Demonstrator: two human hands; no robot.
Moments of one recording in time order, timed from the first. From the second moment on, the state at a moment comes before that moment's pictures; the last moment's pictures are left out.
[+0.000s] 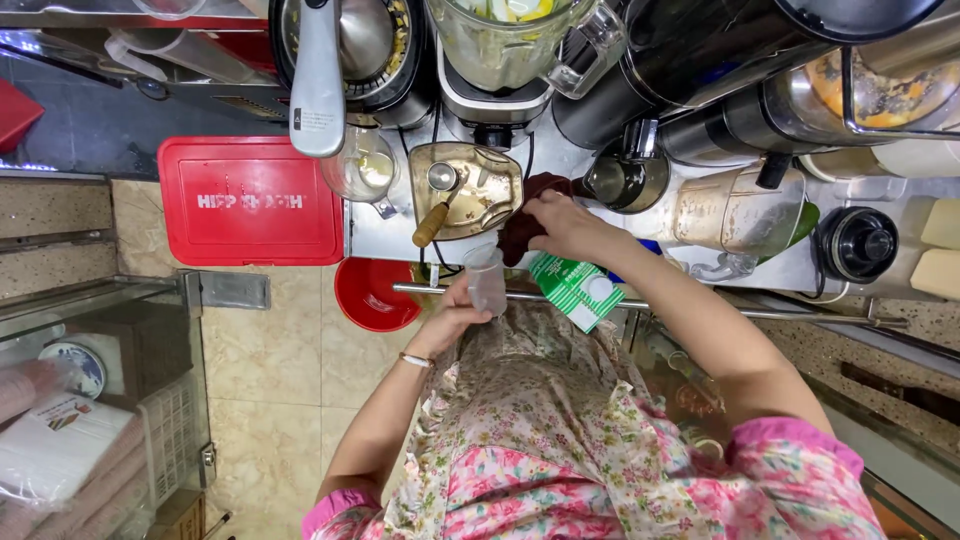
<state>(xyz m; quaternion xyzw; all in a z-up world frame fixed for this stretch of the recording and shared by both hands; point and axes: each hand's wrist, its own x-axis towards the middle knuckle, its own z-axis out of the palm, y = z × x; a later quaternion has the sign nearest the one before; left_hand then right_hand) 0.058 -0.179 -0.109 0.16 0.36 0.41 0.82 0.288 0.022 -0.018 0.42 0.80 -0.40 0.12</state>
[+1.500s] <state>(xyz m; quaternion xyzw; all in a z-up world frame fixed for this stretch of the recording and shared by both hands) 0.140 -0.126 -0.105 0.69 0.55 0.31 0.36 0.423 -0.069 0.070 0.60 0.75 -0.22 -0.16</state>
